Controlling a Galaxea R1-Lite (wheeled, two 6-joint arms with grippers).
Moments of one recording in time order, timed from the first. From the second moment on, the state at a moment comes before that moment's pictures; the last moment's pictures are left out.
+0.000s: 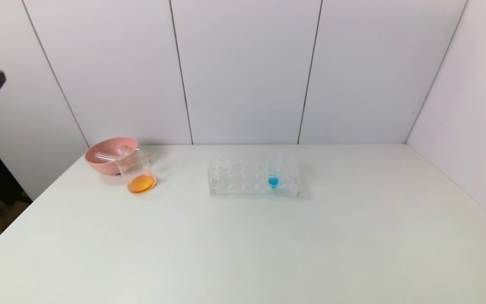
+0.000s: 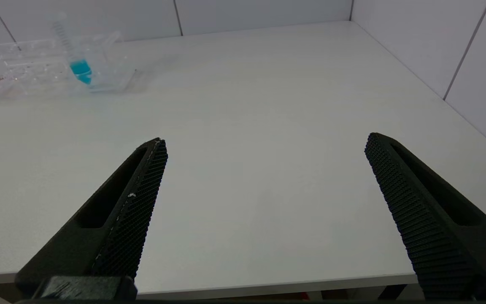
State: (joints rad) left arm 0.11 1.06 -0.79 -0.52 0.11 0.22; right arm 0.00 0.00 0.00 0.00 -0.04 0.09
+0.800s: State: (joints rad) left arm 0.01 0.17 -0.59 0.07 -0.06 0.20; right arm 0.00 0.00 0.00 0.00 -0.04 0.09
